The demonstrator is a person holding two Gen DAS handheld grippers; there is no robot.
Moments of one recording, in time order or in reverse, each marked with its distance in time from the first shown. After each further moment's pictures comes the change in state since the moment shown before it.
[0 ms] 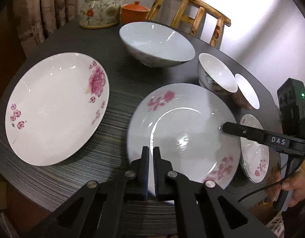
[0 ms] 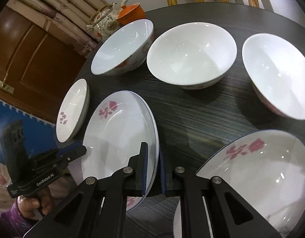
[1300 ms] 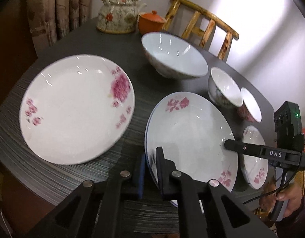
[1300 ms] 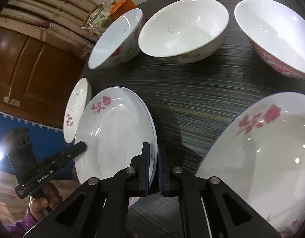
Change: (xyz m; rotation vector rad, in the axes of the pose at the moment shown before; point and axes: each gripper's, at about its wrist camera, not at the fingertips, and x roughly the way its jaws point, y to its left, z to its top) left arm -0.019 0.032 0.000 -0.085 -0.048 -0.009; right arm 0.016 -0.007 -0.014 0.122 0.032 0.093
